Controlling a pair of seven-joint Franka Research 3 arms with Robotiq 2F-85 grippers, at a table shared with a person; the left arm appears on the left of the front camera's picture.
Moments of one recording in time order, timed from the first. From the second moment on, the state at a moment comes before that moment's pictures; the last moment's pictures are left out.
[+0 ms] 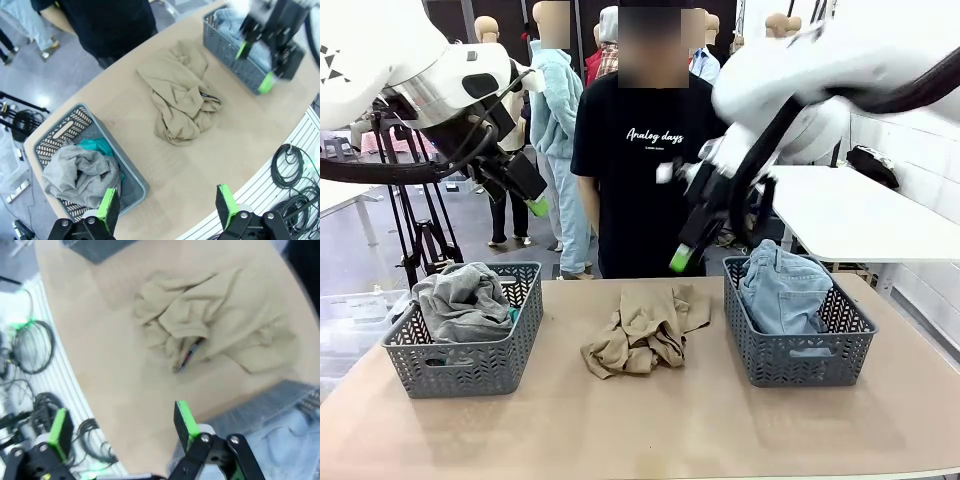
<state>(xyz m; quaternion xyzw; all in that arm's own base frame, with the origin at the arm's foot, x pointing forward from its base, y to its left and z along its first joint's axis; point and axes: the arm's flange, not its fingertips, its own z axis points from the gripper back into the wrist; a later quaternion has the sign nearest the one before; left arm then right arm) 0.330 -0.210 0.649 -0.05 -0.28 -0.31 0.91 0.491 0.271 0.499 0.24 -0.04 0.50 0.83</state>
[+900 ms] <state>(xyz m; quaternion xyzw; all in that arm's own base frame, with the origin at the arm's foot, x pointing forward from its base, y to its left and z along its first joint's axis) 0.330 -0.210 0.649 -0.05 -0.28 -0.31 0.91 0.548 0.321 0.368 0.22 0.01 0.52 0.83</state>
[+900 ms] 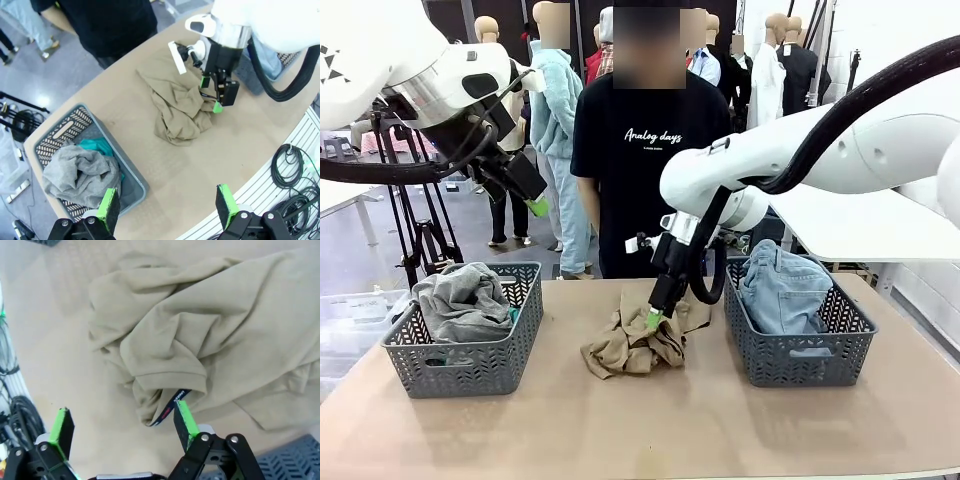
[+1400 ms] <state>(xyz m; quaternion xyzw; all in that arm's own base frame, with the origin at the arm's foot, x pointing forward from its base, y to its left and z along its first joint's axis) 0.330 -0.210 0.649 -0.05 -0.28 -0.31 0.91 0.563 0.334 0.351 0.17 0.01 0.54 0.82</state>
